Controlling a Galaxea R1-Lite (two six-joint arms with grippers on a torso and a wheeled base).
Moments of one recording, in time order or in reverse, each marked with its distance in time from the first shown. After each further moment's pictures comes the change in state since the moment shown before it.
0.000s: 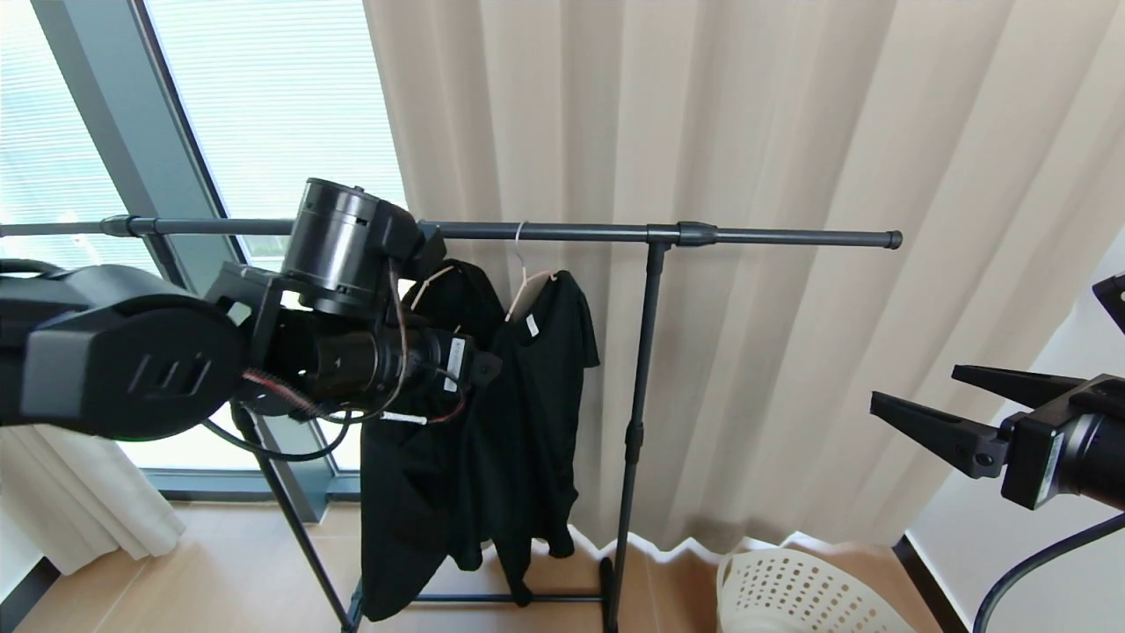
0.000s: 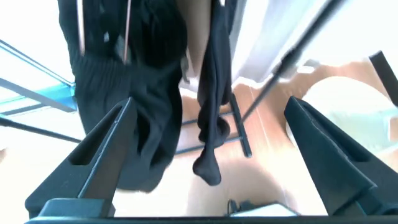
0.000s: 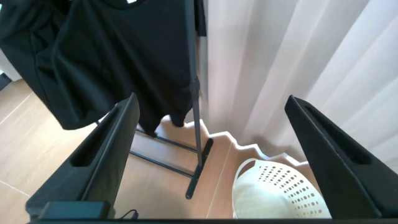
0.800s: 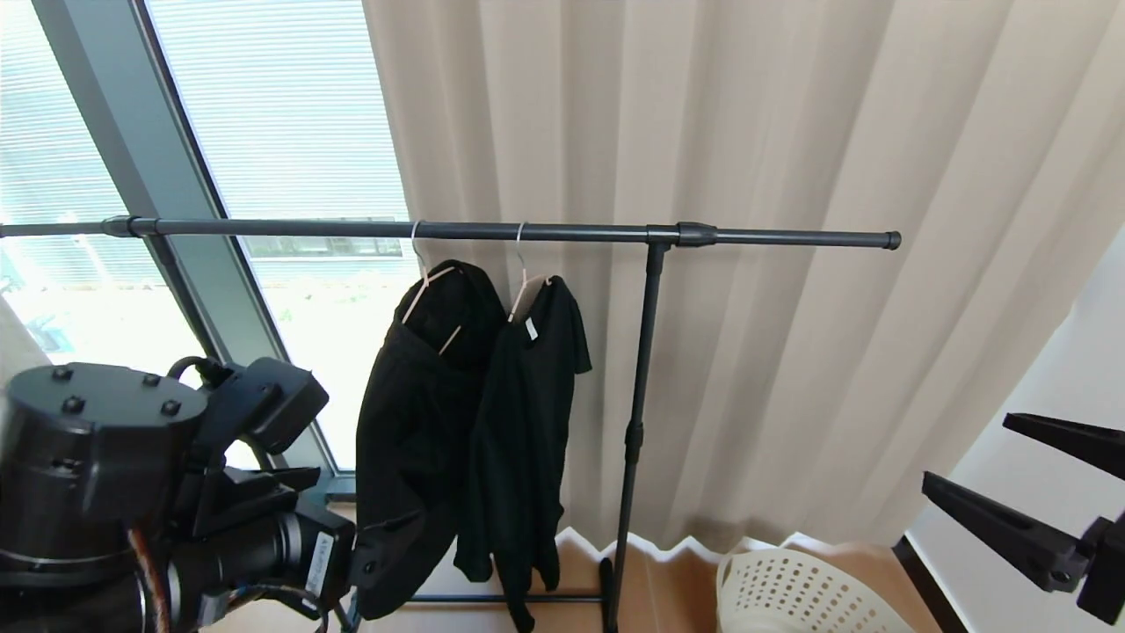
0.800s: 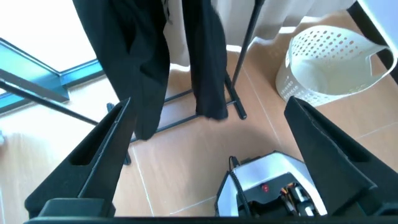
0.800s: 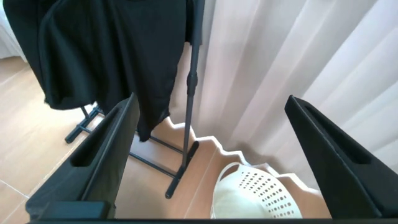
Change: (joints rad) left arm -0.109 -0.424 0.580 -0.125 0.007 -0.004; right arm 0.036 -0.207 0.170 0.006 -0.003 -0.132
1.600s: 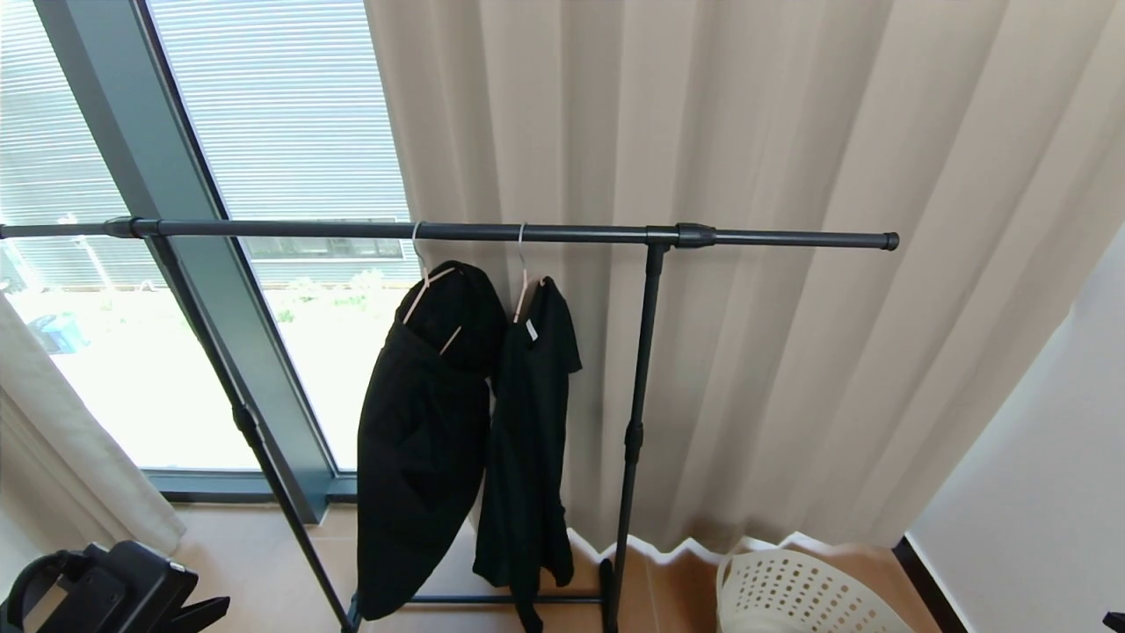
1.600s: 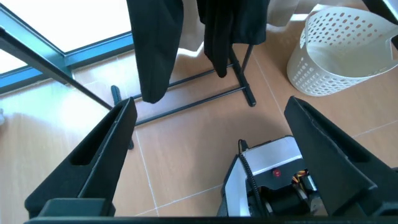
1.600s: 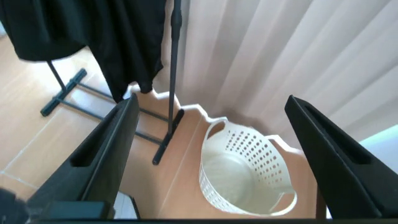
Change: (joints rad) left arm 0.005 -0.254 0.486 -0.250 0.028 -0.013; right arm -0.004 -0.513 0.310 0.280 -0.100 -0.031
